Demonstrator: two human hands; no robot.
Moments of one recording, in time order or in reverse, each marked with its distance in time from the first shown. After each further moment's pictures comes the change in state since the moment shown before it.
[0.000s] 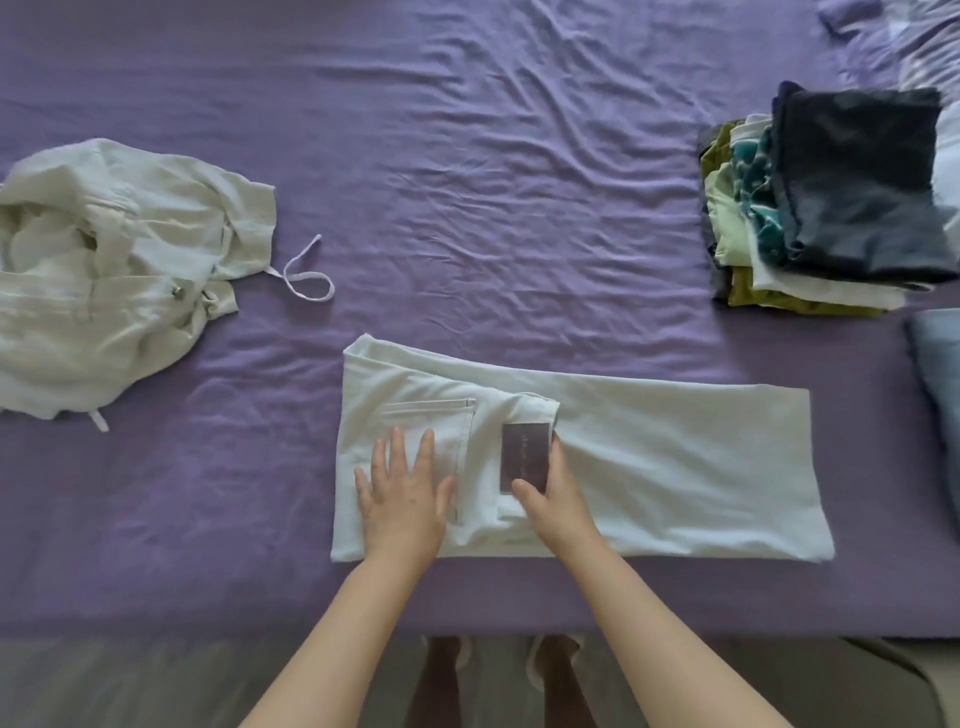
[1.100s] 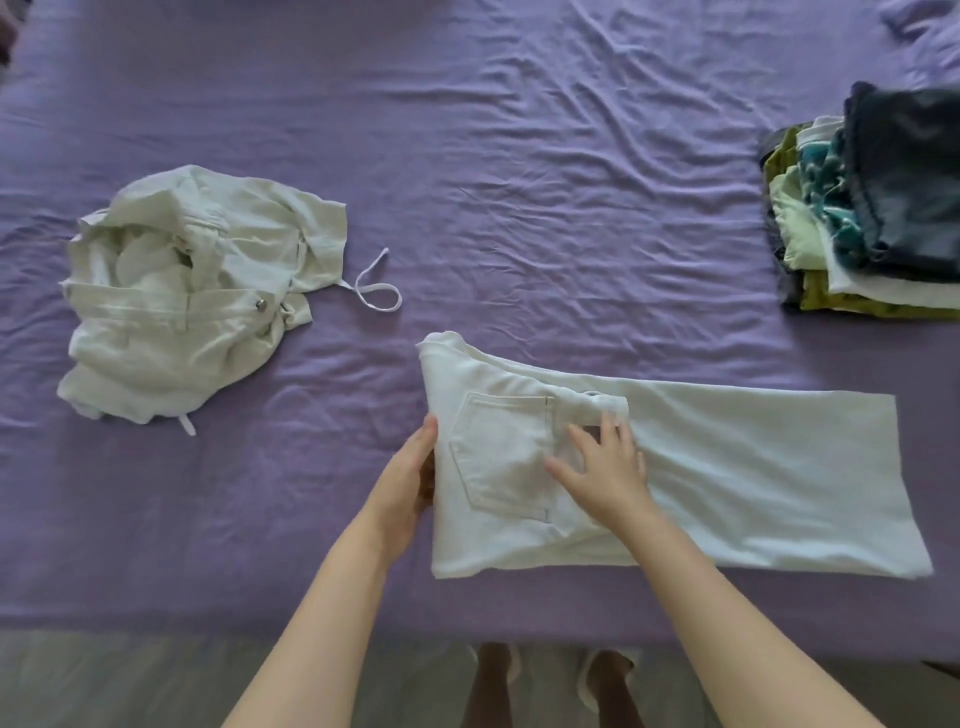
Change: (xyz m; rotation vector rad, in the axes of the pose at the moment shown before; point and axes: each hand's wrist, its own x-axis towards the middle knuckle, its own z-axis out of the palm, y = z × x) left_hand 0.012 -0.070 -0.066 -1.523 -0.379 -0.103; right_hand 0.019 -0.045 0.016 -0.634 -0.013 0.010
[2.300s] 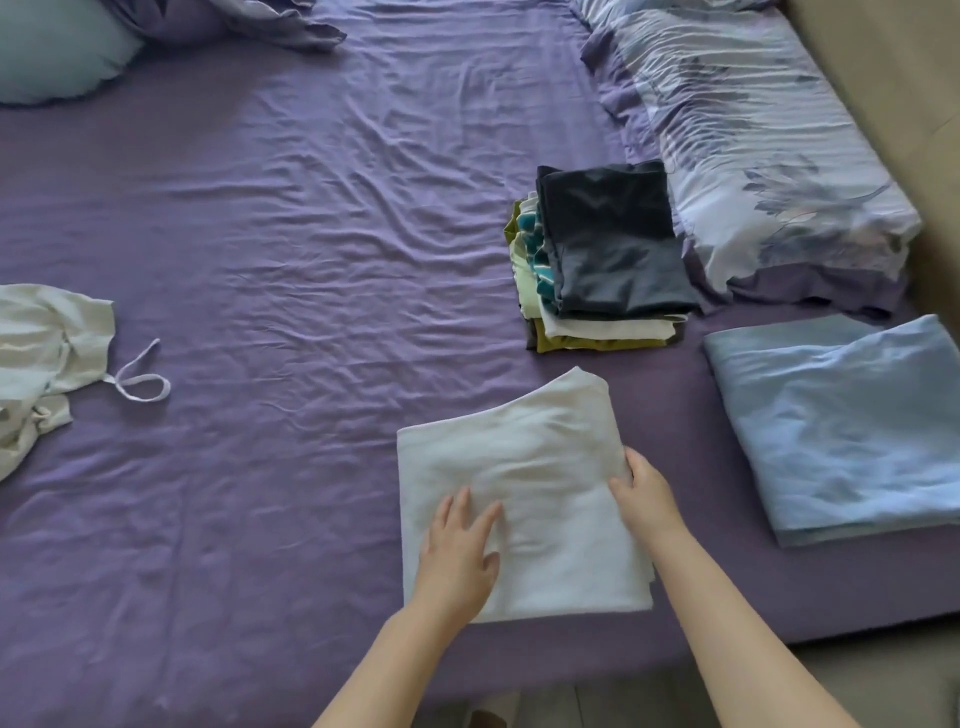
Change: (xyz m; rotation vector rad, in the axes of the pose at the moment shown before) left_hand 0.040 -0.097 0.310 1.411 -0.043 0.285; right_hand -0.027 0.284 -0.169 0.583 0.310 0.220
